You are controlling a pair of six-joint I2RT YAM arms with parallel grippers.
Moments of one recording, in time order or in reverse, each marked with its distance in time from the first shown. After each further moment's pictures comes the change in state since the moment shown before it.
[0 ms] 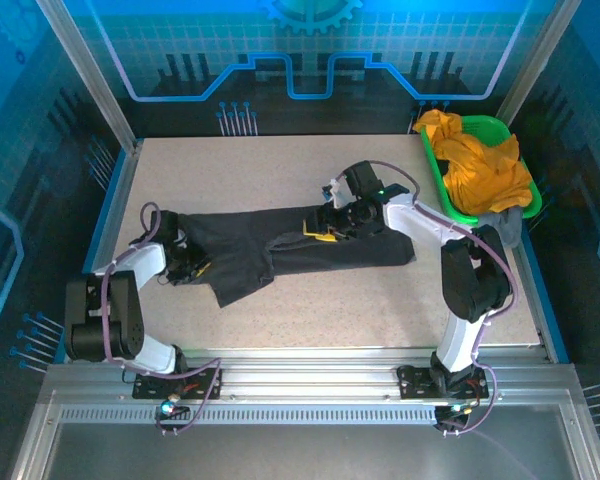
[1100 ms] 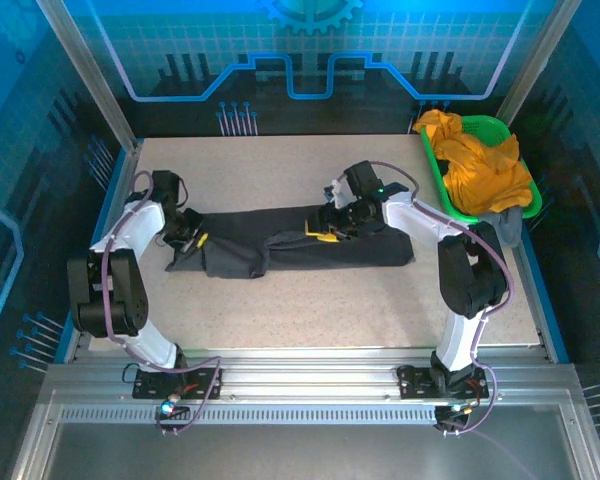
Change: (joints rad) left arm -0.030 0.163 0.417 -0.380 -0.053 -0.237; right arm -0.018 0.027 0.009 -0.021 0.003 0.000
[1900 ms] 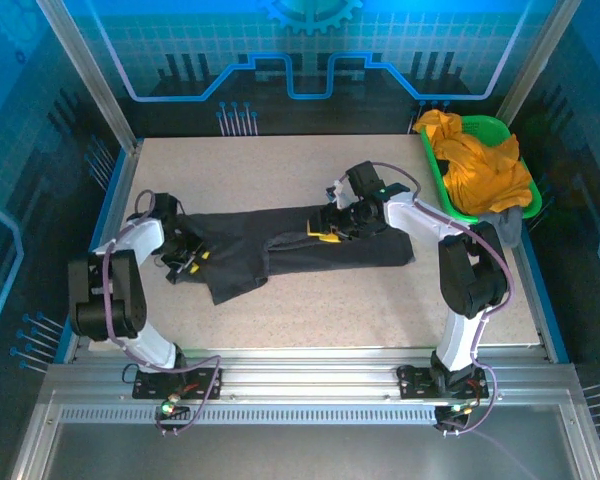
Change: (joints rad) left arm 0.043 -0.033 -0.192 0.106 0.009 0.127; right arm -0.008 -0.003 -0.010 0.001 -0.001 0.000
